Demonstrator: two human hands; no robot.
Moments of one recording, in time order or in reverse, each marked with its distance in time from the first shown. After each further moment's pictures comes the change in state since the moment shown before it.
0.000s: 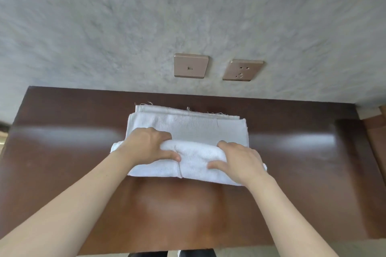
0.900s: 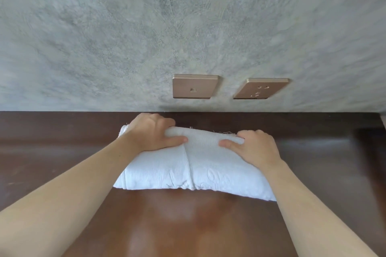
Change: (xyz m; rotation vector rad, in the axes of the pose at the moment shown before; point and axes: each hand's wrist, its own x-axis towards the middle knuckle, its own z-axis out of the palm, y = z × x) left_hand 0.131 -0.054 -0.014 0.131 0.096 0.090; right_hand 0.132 0.057 0.004 0.122 0.260 0.129
